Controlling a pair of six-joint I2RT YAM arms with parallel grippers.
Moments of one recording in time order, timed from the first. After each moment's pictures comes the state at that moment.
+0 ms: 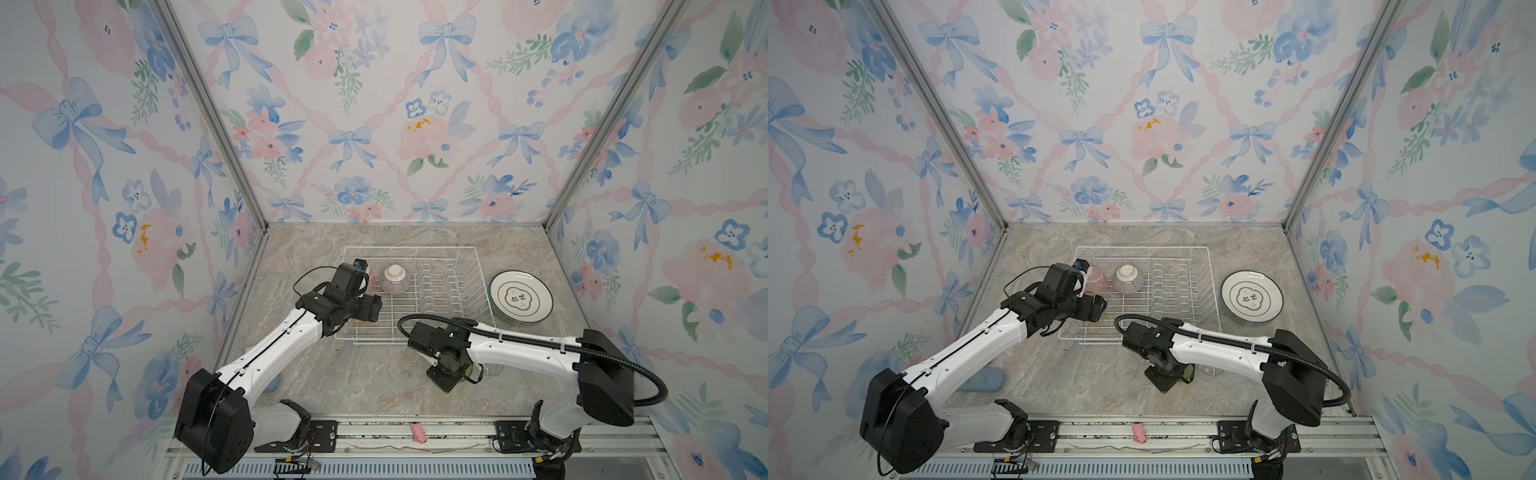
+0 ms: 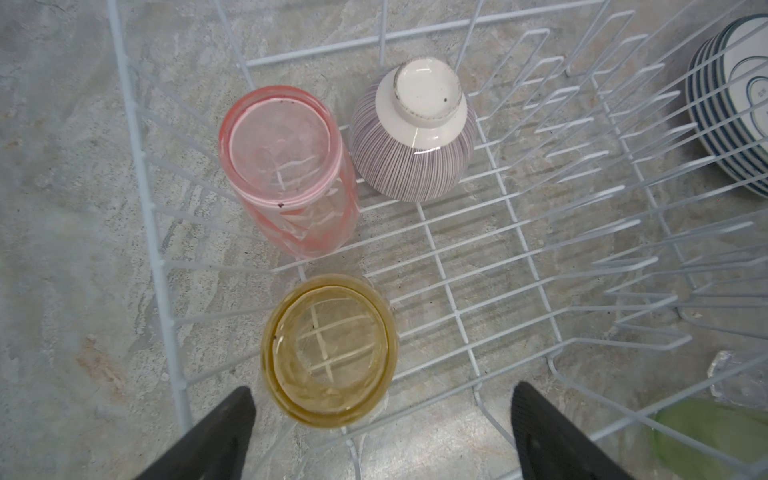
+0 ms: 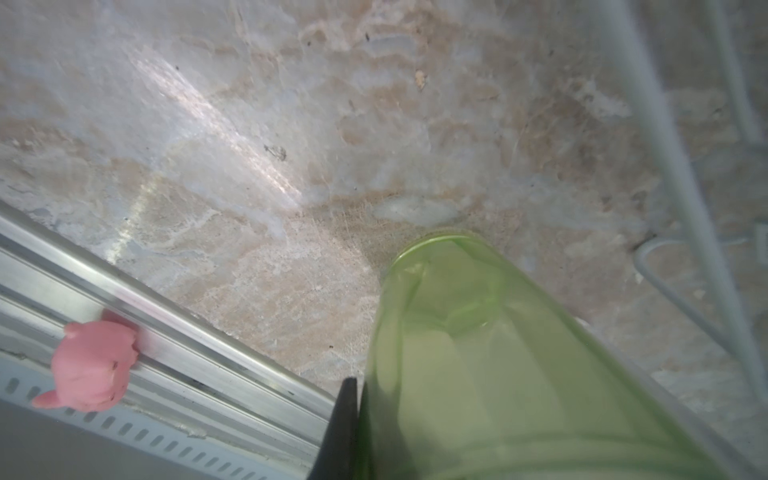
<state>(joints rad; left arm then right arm) -0.52 1.29 0.96 -0.58 -0.07 -0.22 1.09 1.59 1.09 -1.11 0.04 0.31</state>
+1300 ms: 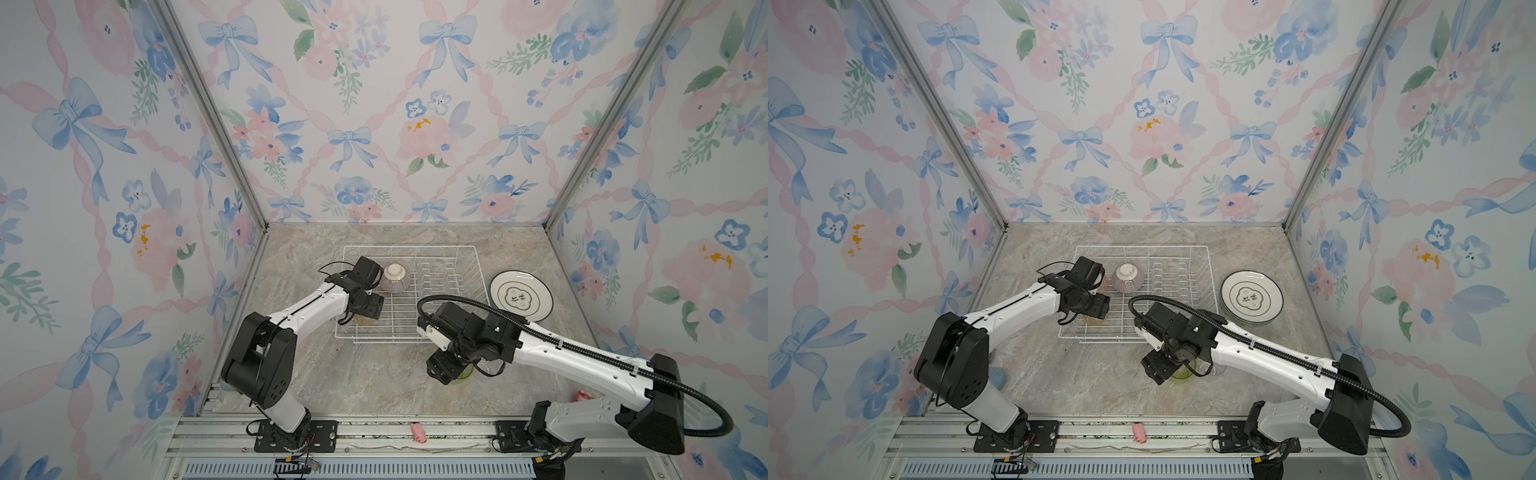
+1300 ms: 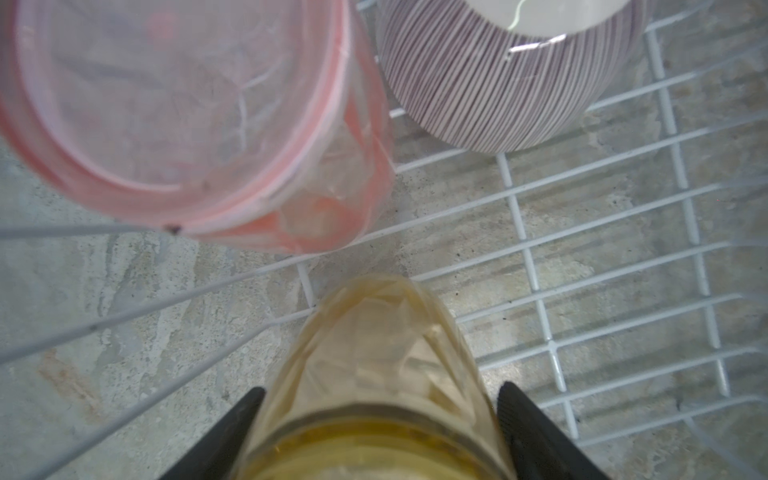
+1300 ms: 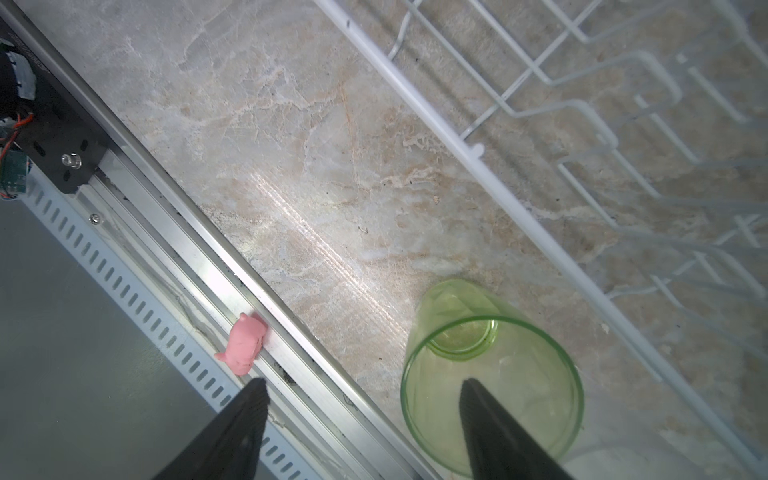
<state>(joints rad) -0.49 1.62 1.11 -0.65 -0.13 -0.19 1.03 1.32 1.12 -1.02 -0.07 0.27</state>
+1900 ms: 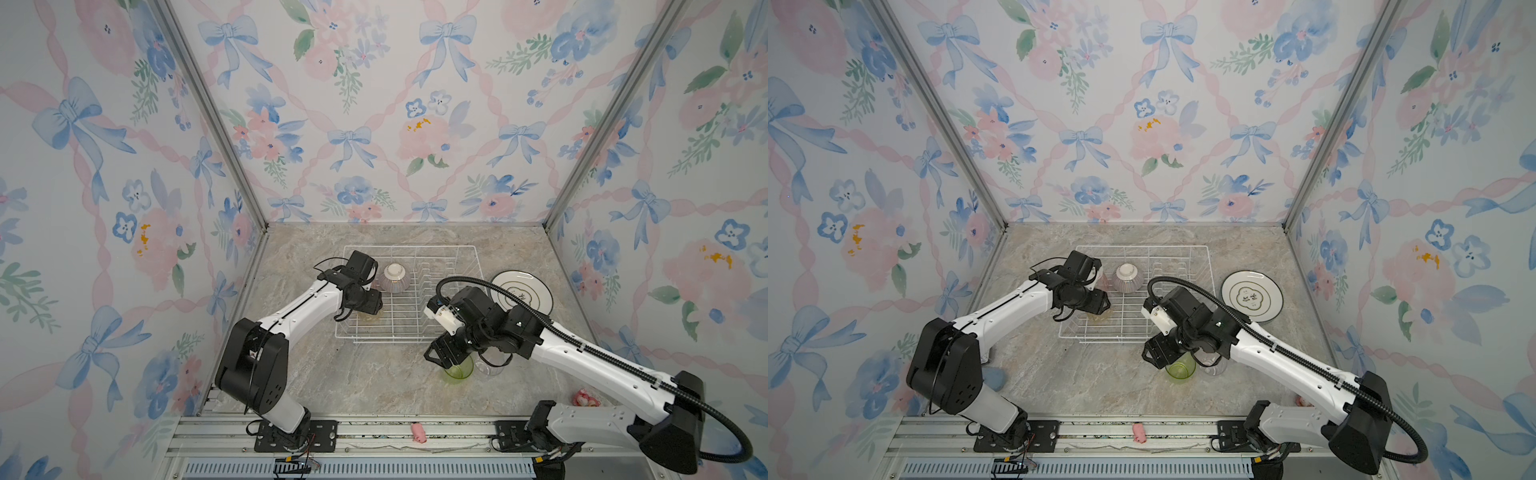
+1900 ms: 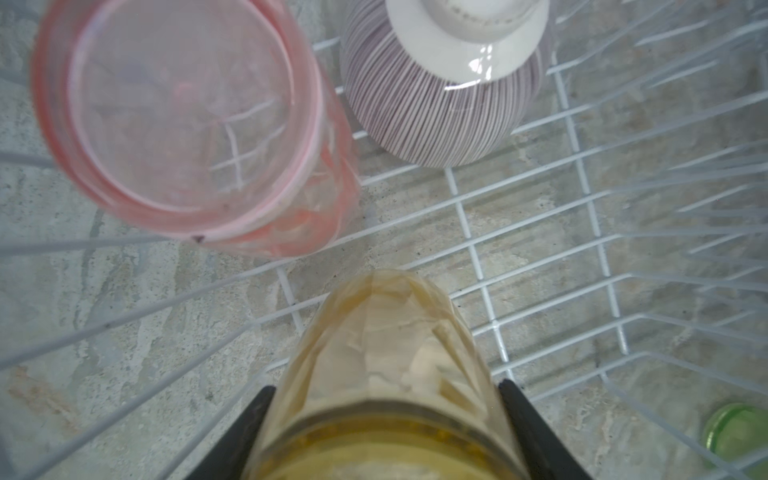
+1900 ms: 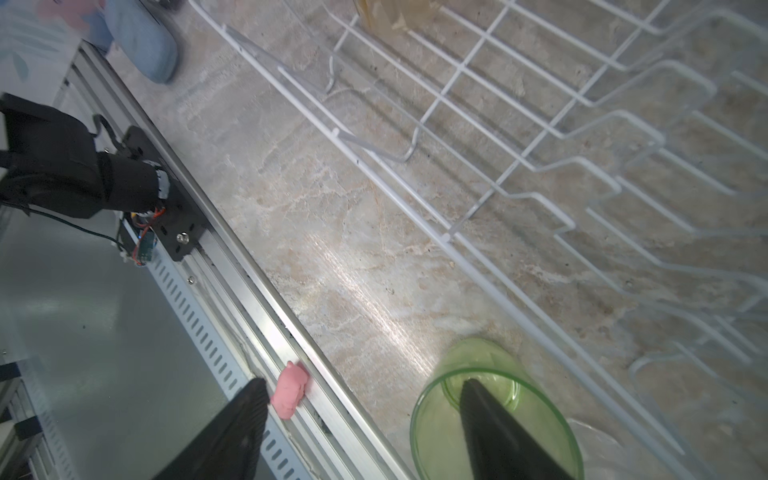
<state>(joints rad) -0.45 1.56 1.15 -0.68 0.04 -0.17 0.85 1.18 1.03 -0.79 -0.31 0.27</state>
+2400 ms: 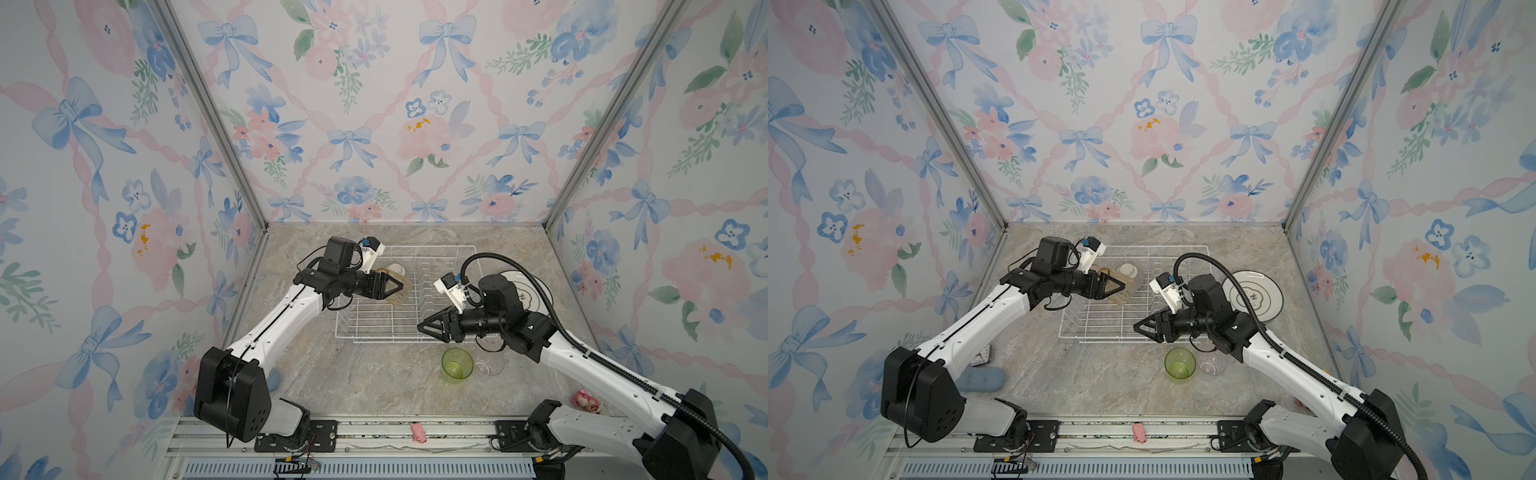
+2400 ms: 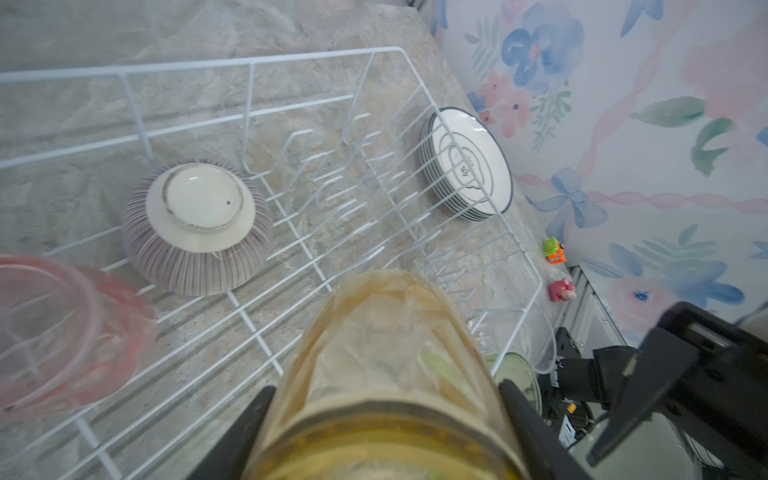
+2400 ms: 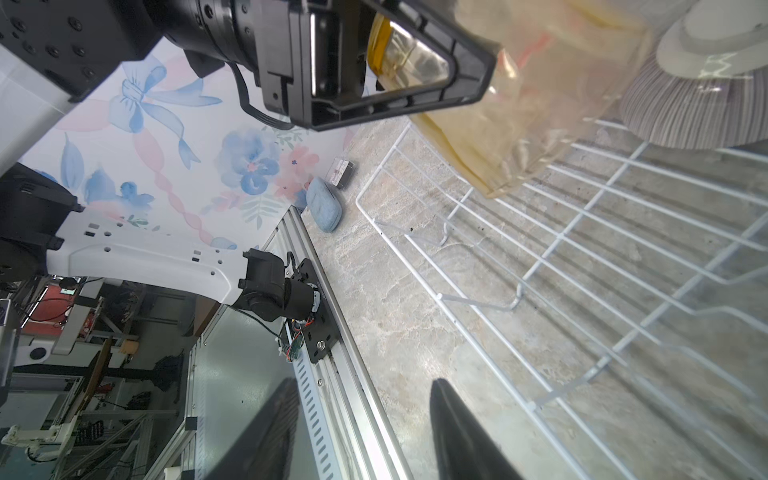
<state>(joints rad) -0.38 1.40 1.13 -0.44 0.65 -0.20 0.66 1.12 0.82 -0.18 -0.68 0.49</state>
